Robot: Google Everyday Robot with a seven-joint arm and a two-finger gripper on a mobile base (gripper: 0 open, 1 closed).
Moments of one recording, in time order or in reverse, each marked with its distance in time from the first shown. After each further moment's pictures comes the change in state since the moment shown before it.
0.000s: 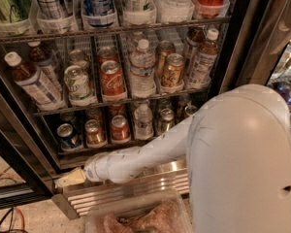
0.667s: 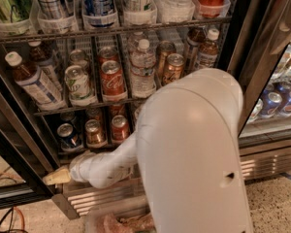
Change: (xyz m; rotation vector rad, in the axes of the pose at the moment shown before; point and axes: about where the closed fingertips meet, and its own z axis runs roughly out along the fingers) arm -0.027 0.020 0.033 0.059 -0.079 -0.049
